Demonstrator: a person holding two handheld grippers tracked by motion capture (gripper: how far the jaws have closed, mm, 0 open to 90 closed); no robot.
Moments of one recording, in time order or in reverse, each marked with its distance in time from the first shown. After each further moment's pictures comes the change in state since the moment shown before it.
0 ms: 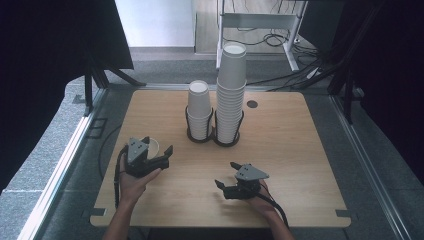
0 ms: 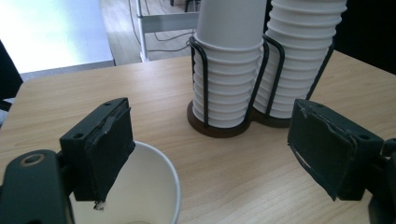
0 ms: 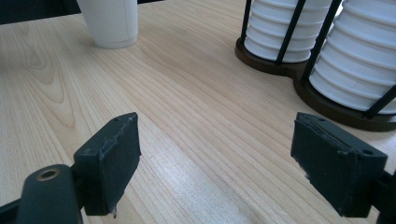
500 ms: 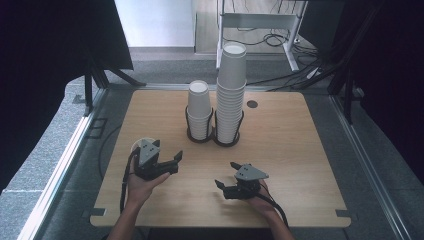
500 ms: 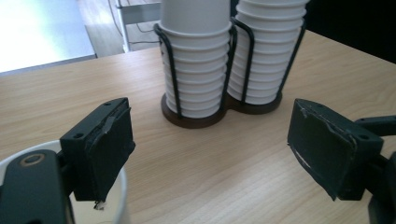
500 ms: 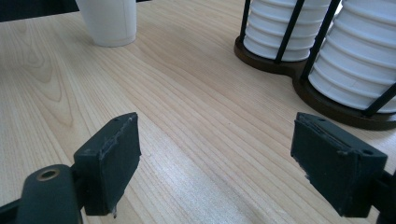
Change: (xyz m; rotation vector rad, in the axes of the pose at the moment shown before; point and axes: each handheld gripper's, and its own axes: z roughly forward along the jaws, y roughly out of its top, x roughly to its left) left arm -0.023 -0.002 0.007 0.043 -0.063 0.043; right arm 0.000 0.000 0.000 0.007 -0.005 -0.004
